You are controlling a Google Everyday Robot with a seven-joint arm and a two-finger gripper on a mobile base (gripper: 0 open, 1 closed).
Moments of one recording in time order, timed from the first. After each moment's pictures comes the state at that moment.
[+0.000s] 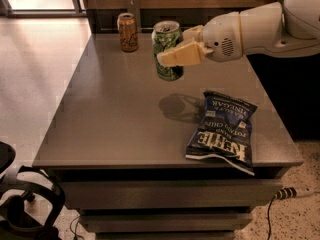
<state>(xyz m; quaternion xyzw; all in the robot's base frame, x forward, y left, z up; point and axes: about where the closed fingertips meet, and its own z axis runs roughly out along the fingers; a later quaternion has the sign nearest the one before) 0.570 -0.037 0.970 -0.49 0.67 0.33 0.45</state>
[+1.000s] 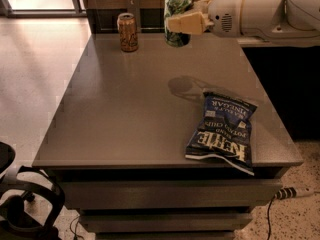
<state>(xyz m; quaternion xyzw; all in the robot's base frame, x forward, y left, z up) 0.651 -0.061 1.012 -0.40 0.68 0.28 0.55</state>
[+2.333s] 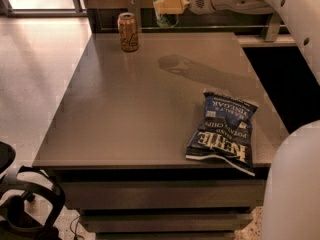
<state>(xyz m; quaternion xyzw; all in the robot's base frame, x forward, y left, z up) 0.772 -0.036 1.006 -0.41 0.70 0.23 0.54</state>
